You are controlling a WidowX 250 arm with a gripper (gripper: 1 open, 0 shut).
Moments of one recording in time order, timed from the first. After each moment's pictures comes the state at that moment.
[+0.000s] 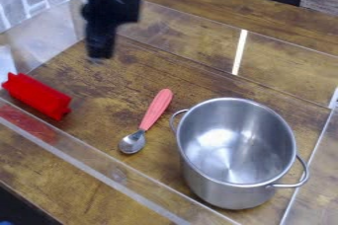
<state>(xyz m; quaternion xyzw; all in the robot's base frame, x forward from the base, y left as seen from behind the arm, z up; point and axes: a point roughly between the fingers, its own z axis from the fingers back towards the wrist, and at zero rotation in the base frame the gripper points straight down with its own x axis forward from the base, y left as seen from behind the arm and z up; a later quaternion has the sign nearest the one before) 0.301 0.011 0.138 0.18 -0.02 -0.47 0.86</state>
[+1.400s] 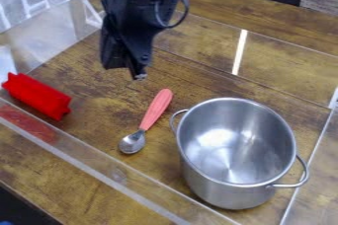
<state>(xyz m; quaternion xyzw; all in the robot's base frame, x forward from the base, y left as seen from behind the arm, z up) 0.296 -0.001 0.137 0.21 -0.01 -0.28 0.94</state>
